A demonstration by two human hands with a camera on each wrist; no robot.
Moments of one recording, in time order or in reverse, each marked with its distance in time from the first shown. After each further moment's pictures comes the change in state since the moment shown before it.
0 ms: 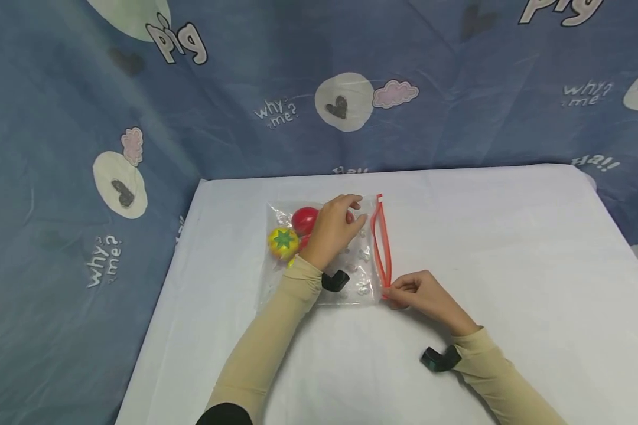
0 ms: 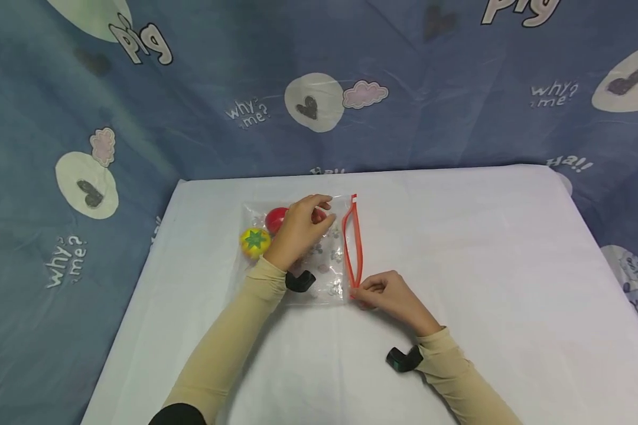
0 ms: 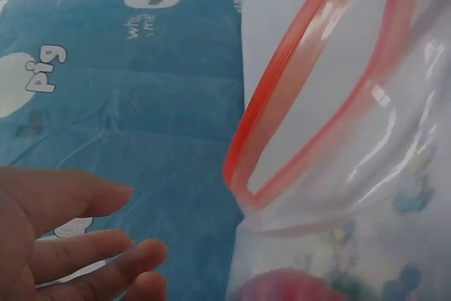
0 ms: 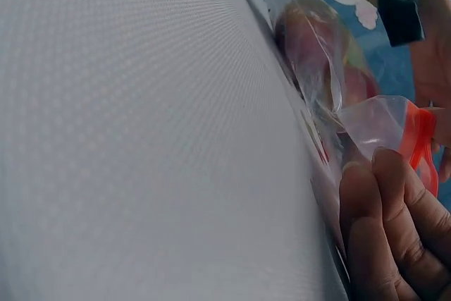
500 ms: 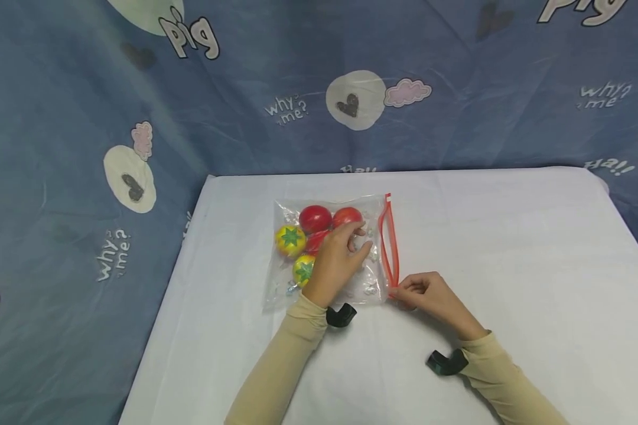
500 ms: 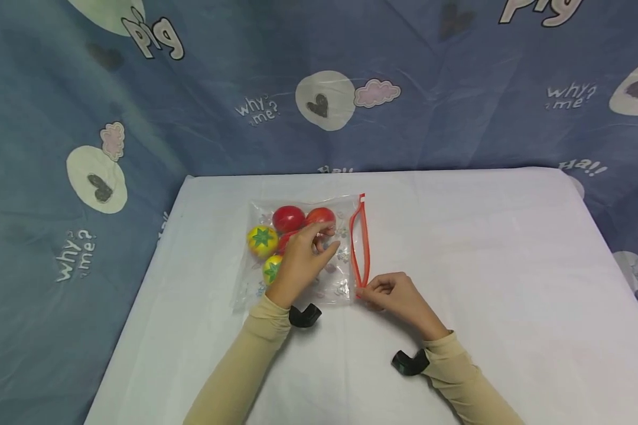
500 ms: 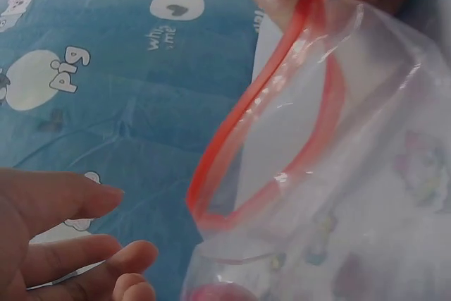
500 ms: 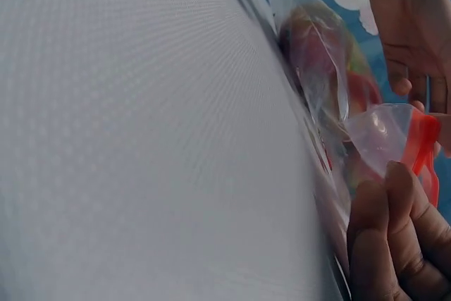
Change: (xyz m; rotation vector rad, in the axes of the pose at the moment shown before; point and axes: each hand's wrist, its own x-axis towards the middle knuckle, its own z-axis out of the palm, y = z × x) left_hand -0.060 -0.006 0.015 -0.114 0.121 -0.020; right_hand -0.001 -0.002 0.004 -0.004 0.045 0.005
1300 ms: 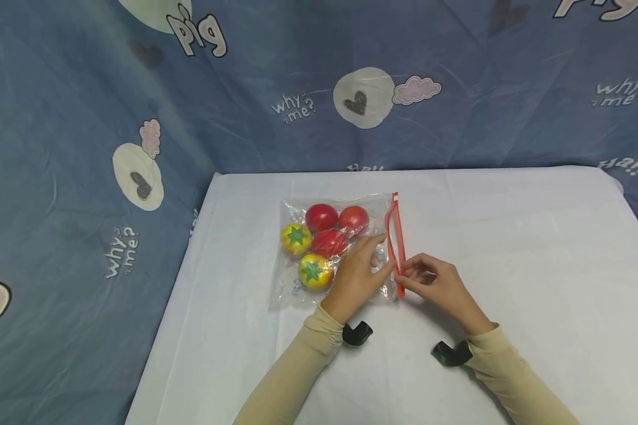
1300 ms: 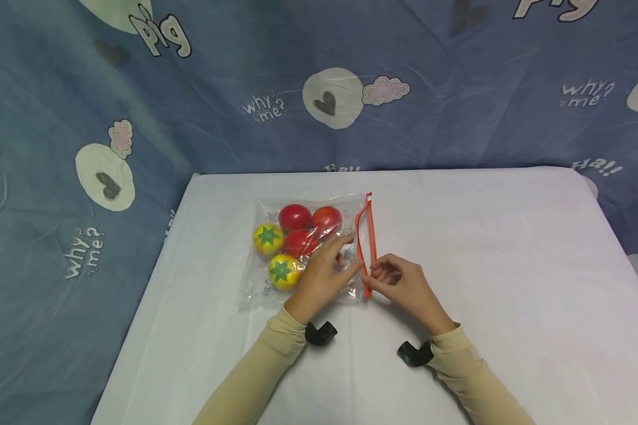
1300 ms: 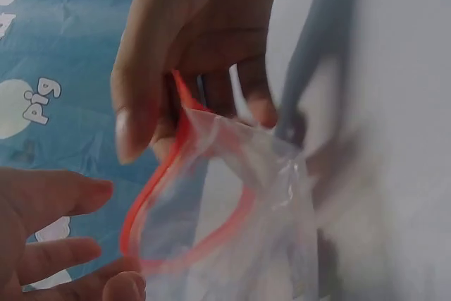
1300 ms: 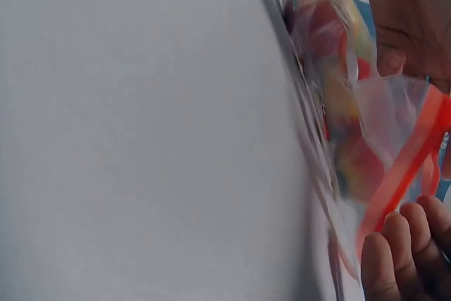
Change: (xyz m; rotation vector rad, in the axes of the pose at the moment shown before) left_hand -0.025 0.012 0.021 0.037 -0.117 -0.024; right_hand 0.012 -0.009 -0.003 -0.100 0.253 -0.271
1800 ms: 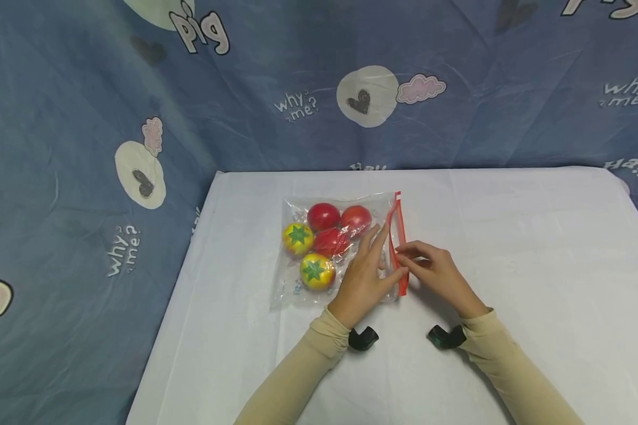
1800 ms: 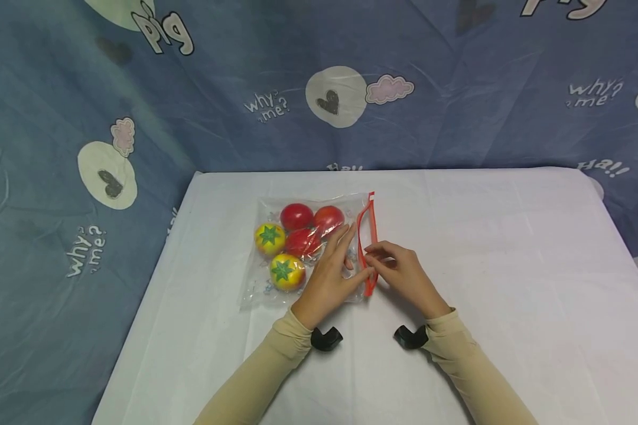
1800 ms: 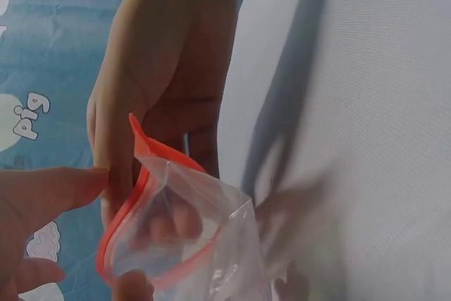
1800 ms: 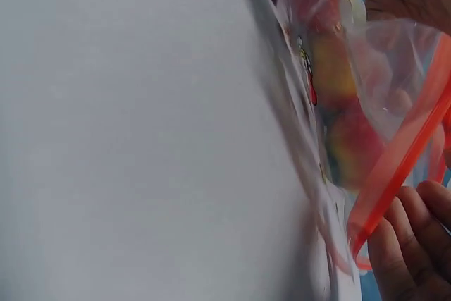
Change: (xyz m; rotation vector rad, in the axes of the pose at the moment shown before) left_hand -0.004 0.004 0.009 -0.041 -0.031 -0.034; right_hand 0.031 0.000 0.000 -0.091 -0.039 -0.057
